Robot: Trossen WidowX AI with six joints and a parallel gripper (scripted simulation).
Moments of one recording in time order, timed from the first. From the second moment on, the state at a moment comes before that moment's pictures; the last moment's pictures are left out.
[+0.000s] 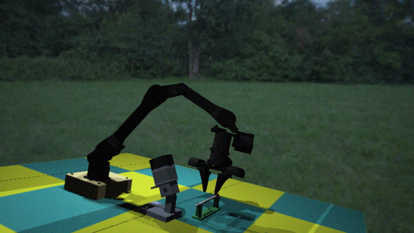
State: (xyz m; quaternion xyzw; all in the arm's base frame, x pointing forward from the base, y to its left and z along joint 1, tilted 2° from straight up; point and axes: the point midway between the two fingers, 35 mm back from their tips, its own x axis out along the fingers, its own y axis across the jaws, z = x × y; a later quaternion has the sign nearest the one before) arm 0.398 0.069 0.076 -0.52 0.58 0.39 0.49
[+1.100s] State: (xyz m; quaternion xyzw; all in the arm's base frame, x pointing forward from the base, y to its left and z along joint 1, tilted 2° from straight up) arm 0.402 0.069 0.027 -0.52 0.58 0.39 0.49
